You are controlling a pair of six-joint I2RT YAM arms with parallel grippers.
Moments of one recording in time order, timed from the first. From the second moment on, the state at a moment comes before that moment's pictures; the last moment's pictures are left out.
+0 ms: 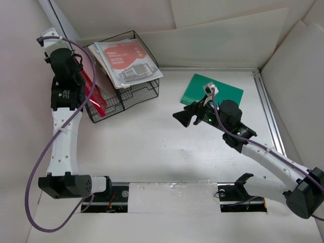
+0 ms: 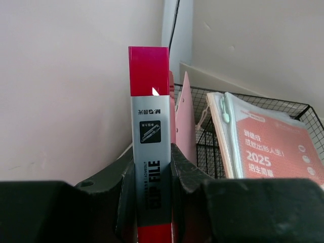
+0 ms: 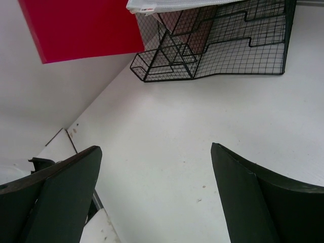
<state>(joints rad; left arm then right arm) 0.02 1.30 1.58 -0.31 -0.52 -0.17 0.63 1.07 0.83 0.19 -0.29 0.46</state>
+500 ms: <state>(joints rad) 0.02 1.07 1.65 -0.40 -0.64 -0.13 0.66 1.07 0.83 0.19 -0.28 0.46</state>
